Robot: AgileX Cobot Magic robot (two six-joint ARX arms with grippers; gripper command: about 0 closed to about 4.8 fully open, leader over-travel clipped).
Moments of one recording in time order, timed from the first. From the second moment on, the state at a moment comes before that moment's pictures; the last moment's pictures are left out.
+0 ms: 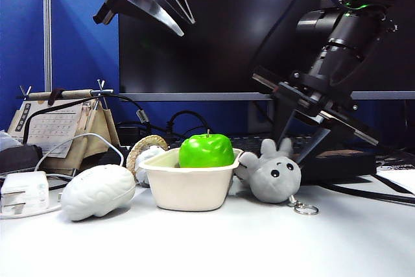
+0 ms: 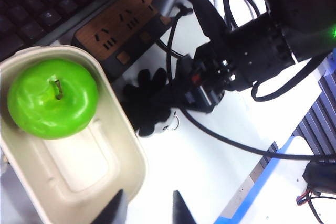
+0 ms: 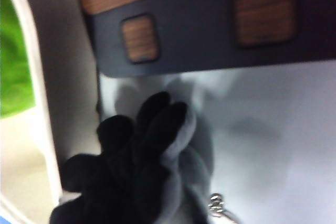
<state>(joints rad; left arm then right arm) -0.51 1.62 1.56 -0.86 0.53 -0.10 0.35 1.78 1.22 -0.70 -0.47 0.50</state>
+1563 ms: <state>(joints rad) -0.51 1.62 1.56 -0.86 0.53 -0.09 0.36 1.57 1.22 -0.93 0.16 0.10</state>
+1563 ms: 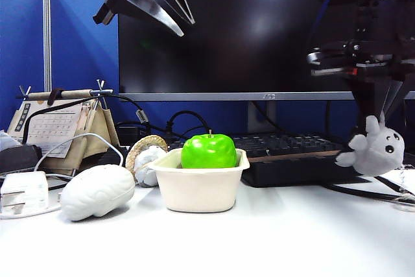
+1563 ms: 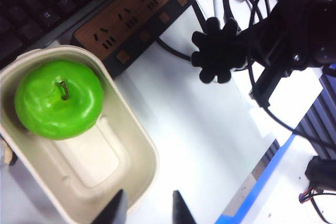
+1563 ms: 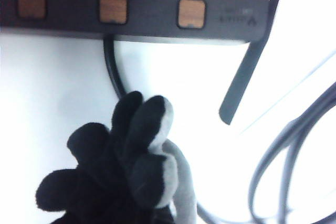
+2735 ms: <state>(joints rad) -0.51 1.62 1.56 -0.88 0.53 -0.08 0.68 1.69 1.22 -0.91 0.96 -0.35</state>
